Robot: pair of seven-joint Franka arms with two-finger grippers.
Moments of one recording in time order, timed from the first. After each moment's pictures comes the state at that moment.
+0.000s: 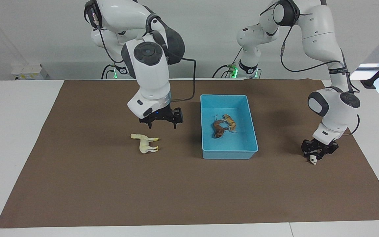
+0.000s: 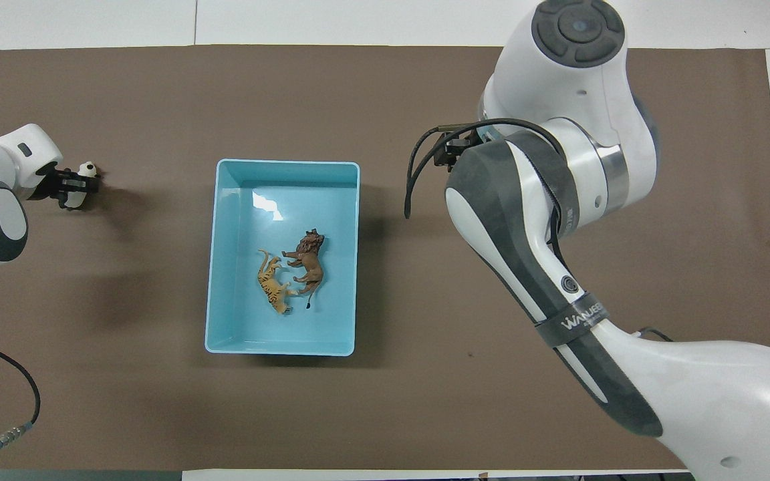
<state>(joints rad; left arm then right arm) 0.20 0.44 -0.03 -1.85 -0.02 2.49 0.41 0.36 0.43 0.01 -1.41 0.01 1.84 0.34</state>
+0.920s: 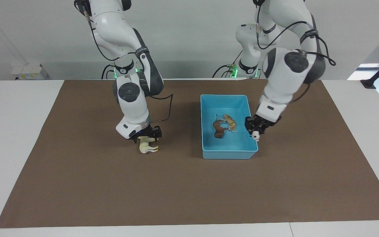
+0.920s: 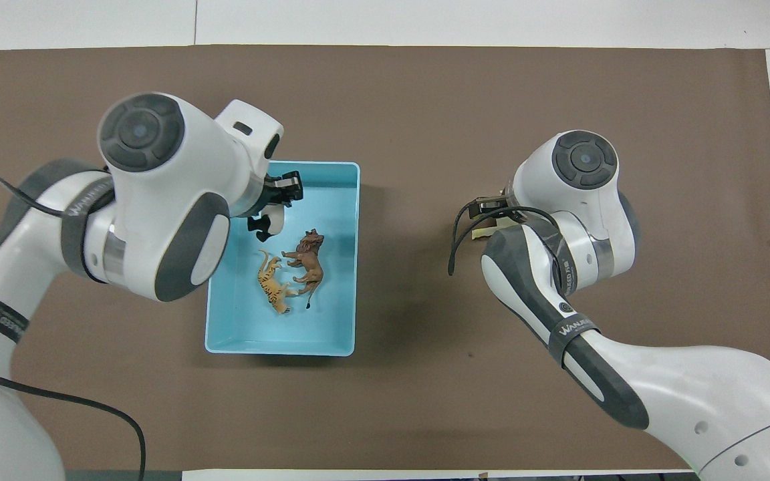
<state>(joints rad) -0.40 0.19 -0.07 -1.84 -0.03 2.11 -0.63 0.29 0.36 0.00 -1.93 -0.03 2.30 0.27</state>
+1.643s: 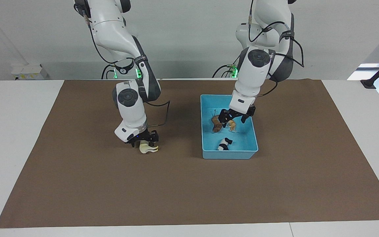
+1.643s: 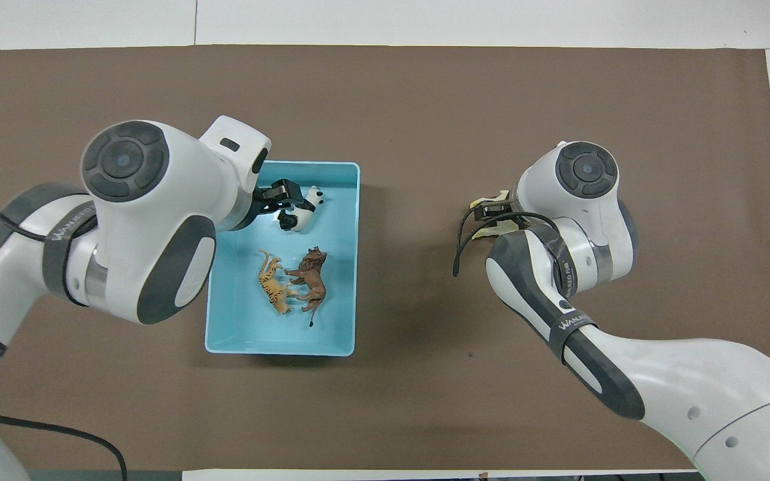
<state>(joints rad) -0.32 0.07 -0.03 -1.82 -0.03 1.97 -0.51 0.27 0.38 0.00 -1.96 -0.03 2.36 0.27</state>
